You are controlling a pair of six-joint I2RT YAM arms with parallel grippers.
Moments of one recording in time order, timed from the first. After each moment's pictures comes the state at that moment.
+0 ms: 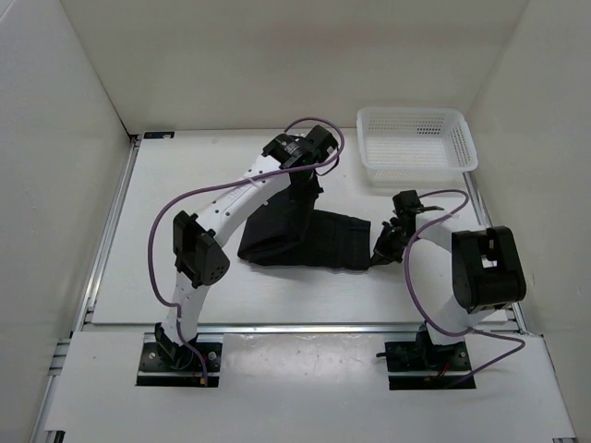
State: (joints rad) left arm -0.78 2.10 2.24 -1.30 -0.29 -0.95; right arm 0.17 1.62 0.84 -0.57 -0.32 0.60
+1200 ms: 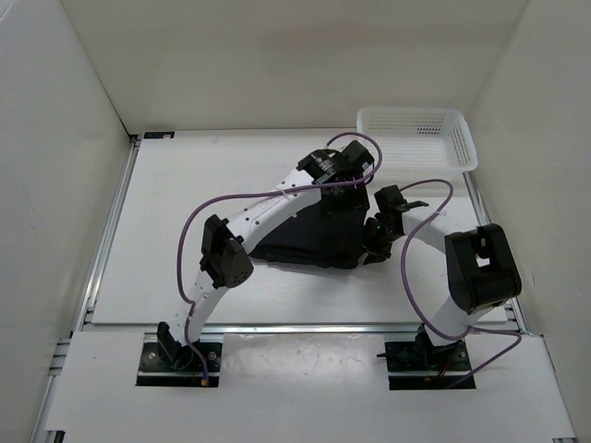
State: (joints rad) left arm -0.91 2.28 2.41 -1.20 -0.16 -0.96; right arm 0.32 1.66 0.91 -0.56 -0.27 0.65
